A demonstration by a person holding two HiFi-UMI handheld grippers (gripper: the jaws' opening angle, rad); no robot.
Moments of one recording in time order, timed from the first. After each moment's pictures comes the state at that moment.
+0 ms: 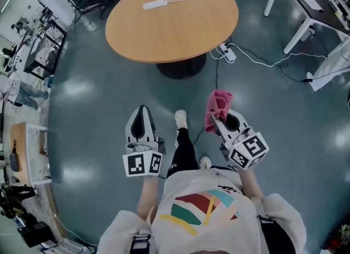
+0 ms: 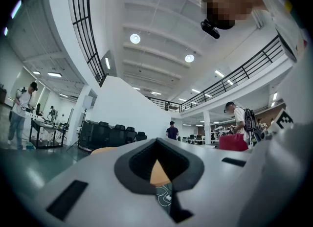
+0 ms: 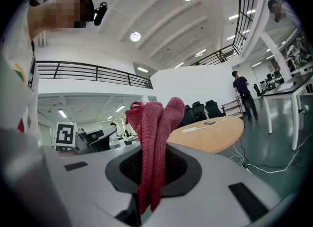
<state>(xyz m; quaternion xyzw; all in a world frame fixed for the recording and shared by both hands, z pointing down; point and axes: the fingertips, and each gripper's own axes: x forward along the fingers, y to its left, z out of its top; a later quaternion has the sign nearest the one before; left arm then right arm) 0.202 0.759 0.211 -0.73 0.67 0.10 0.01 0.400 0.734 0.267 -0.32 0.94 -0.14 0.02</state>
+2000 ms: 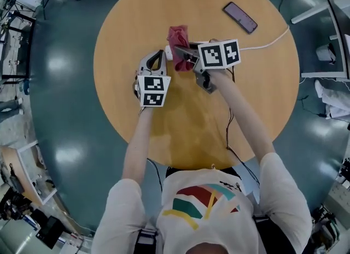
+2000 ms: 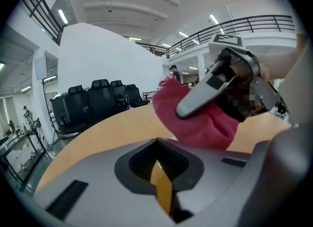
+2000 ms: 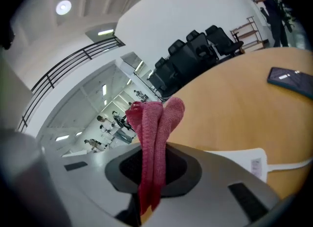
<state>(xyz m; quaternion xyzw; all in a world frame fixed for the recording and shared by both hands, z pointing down) -0.101 -0.134 0.418 -0.78 0.58 -0.22 -0.11 -0.062 -0.153 0.396 -0.19 0.88 -0.41 -0.17</state>
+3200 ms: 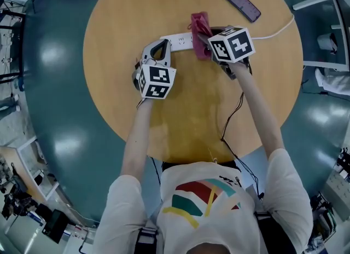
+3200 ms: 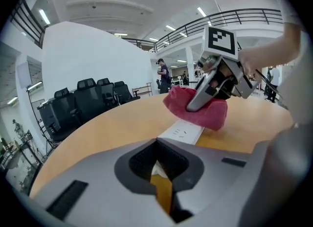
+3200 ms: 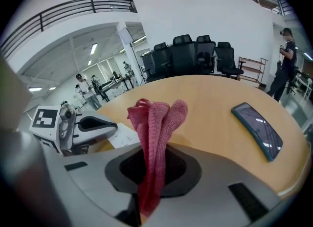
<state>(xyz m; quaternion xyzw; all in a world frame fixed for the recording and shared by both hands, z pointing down) -0.073 -0.152 0.458 -0.80 0.53 -0.27 -0.09 0.016 -0.194 0.459 -0.25 0.86 -0.25 -0.36</state>
